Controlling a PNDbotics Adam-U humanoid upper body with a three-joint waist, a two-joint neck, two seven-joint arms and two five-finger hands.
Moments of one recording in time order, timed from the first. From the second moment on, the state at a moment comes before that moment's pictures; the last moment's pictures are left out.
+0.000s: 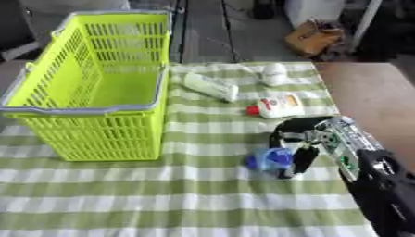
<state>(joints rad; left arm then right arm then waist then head) -0.16 0.21 0.17 -1.98 0.13 -0.15 0.25 -0.69 -0.43 0.24 -1.11 1.06 -0.39 0.71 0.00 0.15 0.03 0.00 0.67</state>
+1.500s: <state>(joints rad) -0.16 0.21 0.17 -1.98 0.13 -0.14 0.25 -0.71 -0.46 0.19 -1.26 1.00 -0.34 0.42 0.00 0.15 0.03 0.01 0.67</state>
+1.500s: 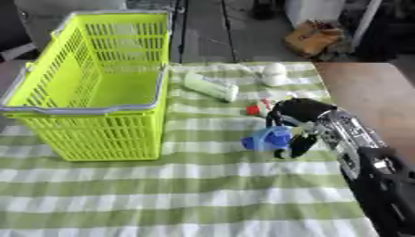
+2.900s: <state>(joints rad) -0.15 0.21 0.15 -1.98 0.14 -0.13 0.23 -1.01 -0.29 0.16 -1.24 1.07 -0.27 0.28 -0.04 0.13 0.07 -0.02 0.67</state>
